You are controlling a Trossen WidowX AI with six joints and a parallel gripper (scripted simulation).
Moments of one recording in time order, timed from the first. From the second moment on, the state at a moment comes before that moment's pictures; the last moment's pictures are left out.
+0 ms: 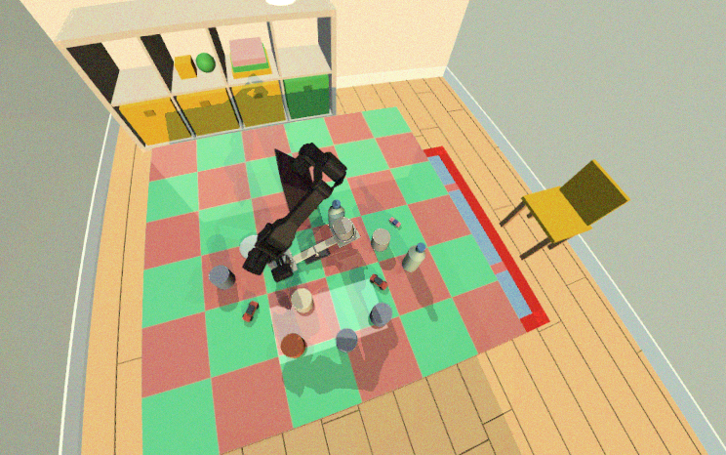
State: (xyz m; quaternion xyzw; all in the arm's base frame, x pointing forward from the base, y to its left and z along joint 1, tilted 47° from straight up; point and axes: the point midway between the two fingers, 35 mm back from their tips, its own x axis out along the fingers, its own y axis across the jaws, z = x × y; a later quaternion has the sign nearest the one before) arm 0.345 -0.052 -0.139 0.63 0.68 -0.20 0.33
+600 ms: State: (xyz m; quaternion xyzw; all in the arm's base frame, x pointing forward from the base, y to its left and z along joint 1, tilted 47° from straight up) arm 0.344 -0.049 -0.141 0.63 0.68 -0.20 0.33
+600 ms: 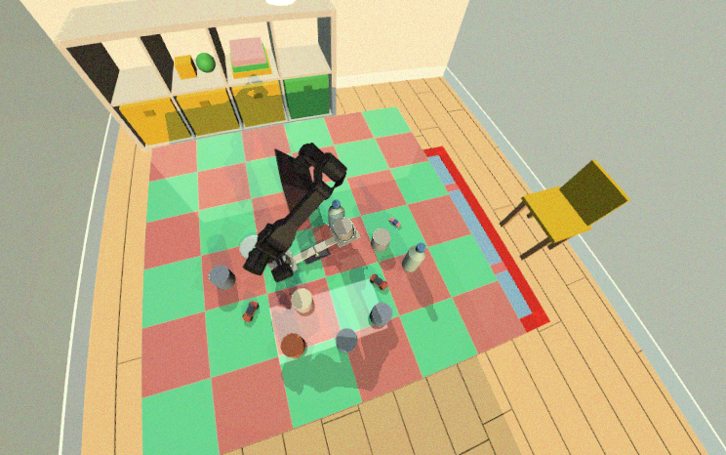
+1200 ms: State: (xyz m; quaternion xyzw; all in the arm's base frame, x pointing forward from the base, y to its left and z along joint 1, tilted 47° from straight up) arm 0.346 -0.063 -0.129 0.63 0.68 -0.20 0.32
